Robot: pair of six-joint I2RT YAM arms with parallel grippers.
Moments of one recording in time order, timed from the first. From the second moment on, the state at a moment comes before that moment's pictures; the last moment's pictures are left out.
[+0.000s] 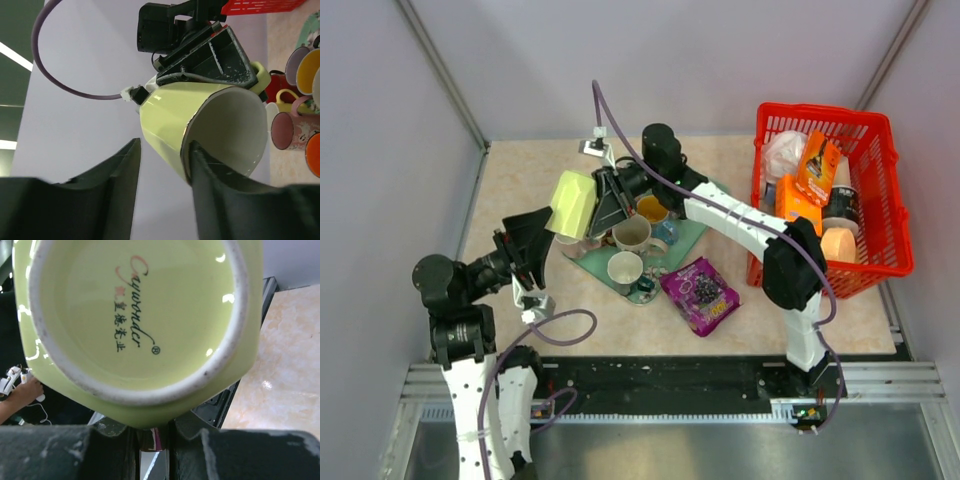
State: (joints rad) left arm 0.25 0.50 0.84 -0.11 1.28 1.32; right arm 0.78 2.01 1.79 0.30 -1.45 0.79
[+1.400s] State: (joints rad) left arm -0.03 0.82 1.08 -1.29 0.30 0.78; right arm 0.61 1.87 1.71 -0.15 -1.09 0.36
